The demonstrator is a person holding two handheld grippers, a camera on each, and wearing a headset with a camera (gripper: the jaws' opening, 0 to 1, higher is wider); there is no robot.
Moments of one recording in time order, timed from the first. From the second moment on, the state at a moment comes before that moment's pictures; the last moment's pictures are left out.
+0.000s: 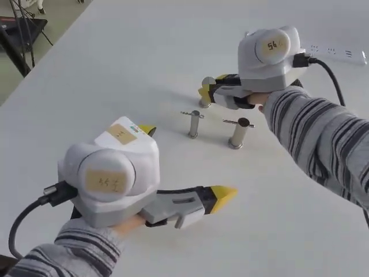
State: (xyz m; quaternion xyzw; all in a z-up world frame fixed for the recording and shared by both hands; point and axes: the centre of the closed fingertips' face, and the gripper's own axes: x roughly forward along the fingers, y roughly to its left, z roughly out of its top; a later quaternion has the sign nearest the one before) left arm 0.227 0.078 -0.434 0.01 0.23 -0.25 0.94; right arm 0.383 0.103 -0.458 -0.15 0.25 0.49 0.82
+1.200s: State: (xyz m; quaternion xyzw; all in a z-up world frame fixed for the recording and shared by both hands) left arm 0.212 0.076 -0.418 0.02 0.23 -0.26 0.94; right arm 0.348 -0.020 -0.436 -0.16 0.29 0.43 0.84
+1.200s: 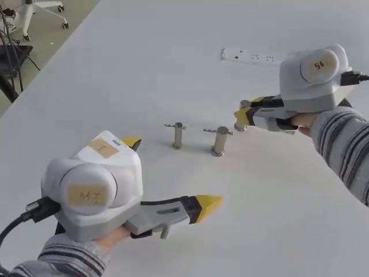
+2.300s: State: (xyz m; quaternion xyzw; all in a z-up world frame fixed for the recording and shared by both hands) left arm 0.195 0.081 -0.408 0.02 0.22 -0.25 0.94; right arm 0.266 -0.049 -0.443 -0.15 0.30 0.44 0.83
